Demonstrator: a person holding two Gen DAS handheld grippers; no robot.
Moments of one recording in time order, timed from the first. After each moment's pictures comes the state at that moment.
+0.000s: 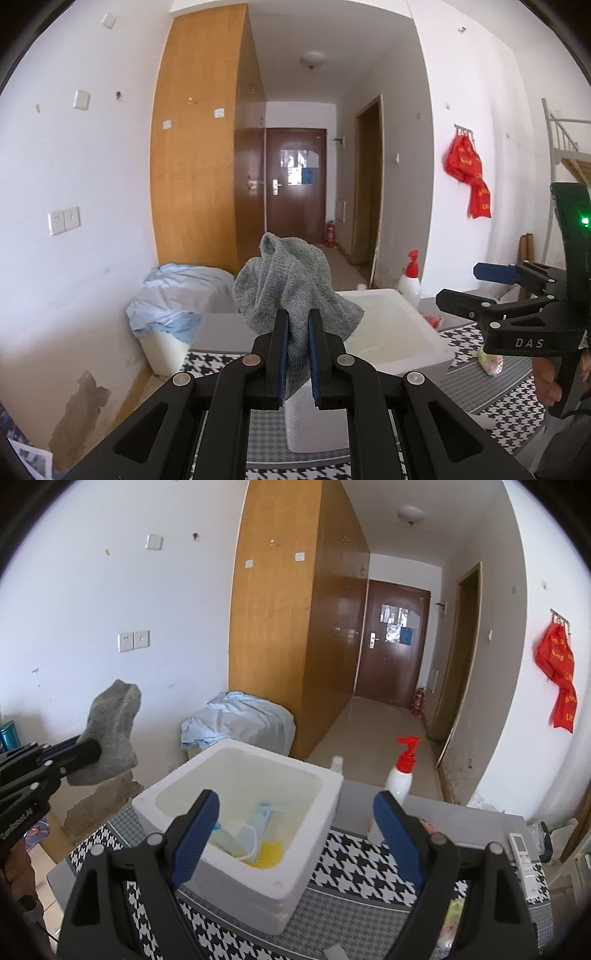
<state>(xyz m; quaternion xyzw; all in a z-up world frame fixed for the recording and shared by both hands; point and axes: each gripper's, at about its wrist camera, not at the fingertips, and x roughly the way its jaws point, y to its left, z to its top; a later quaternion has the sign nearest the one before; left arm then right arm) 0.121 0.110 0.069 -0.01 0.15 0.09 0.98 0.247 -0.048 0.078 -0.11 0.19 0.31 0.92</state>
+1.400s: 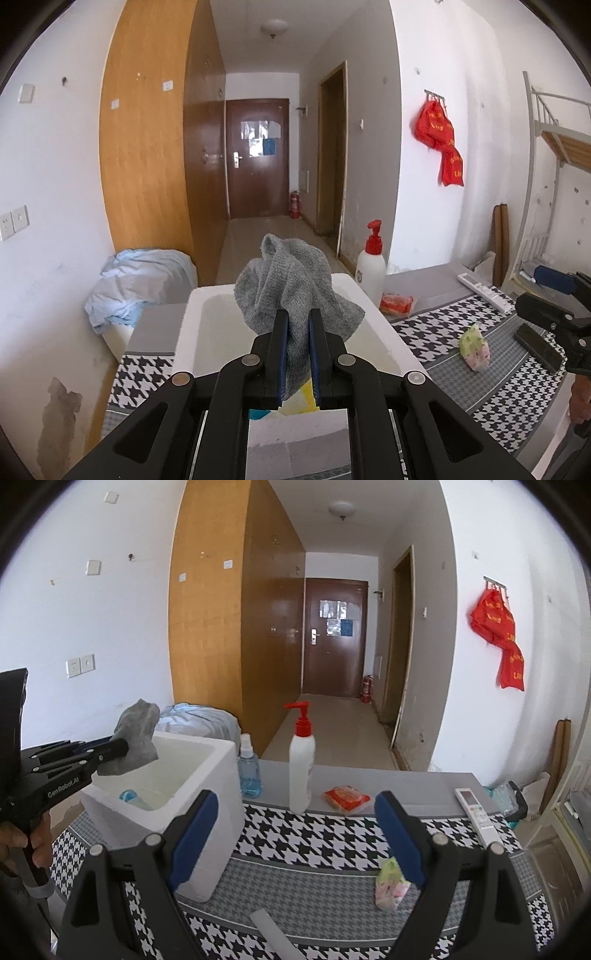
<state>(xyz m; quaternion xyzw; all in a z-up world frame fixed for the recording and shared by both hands) 0.203 0.078 0.051 0.00 0.22 0.01 0.98 0.252 -0.141 0.057 -0.05 0.20 0.21 0.96</state>
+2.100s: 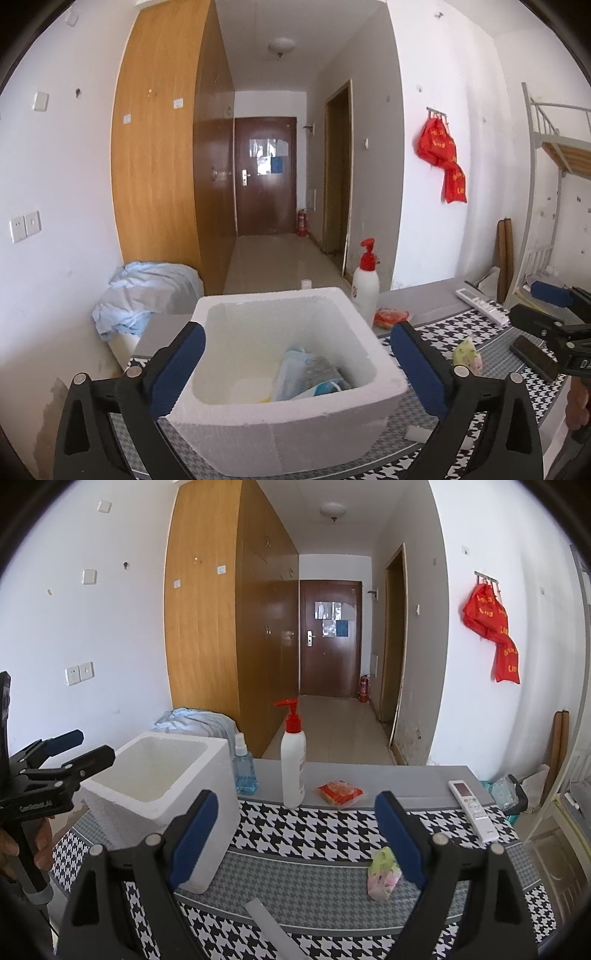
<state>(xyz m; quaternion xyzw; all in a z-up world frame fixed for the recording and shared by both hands) 0.172 0.058 0.063 0.00 0.17 0.03 0.98 0.240 -0.161 0.060 -0.04 0.19 0.21 0.96</state>
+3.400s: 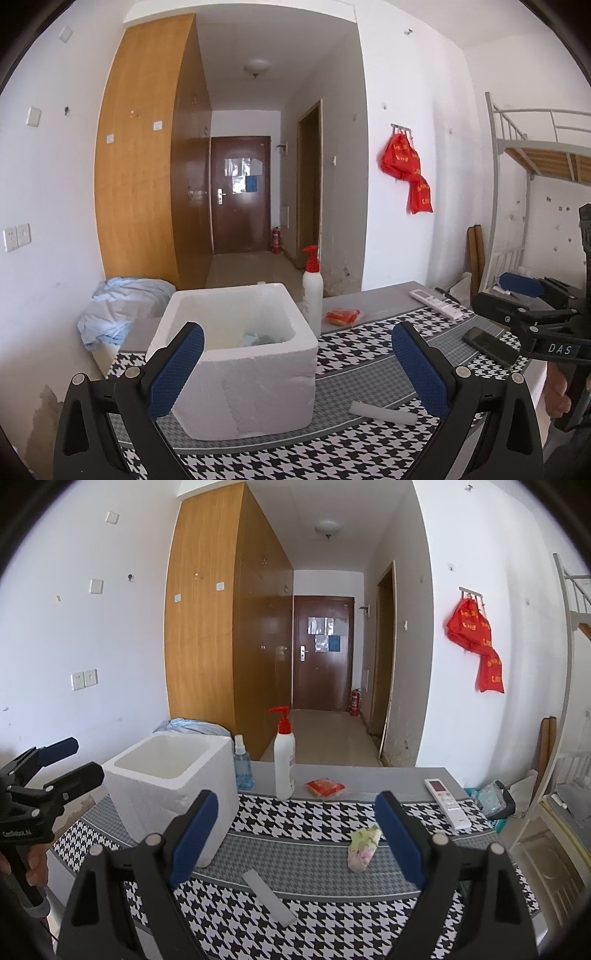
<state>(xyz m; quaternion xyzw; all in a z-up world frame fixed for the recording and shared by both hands) 0.101 0.016 0.060 0.00 0.14 -0.02 0.99 0.182 -0.193 0.061 -0.04 0.17 0.20 0.96</state>
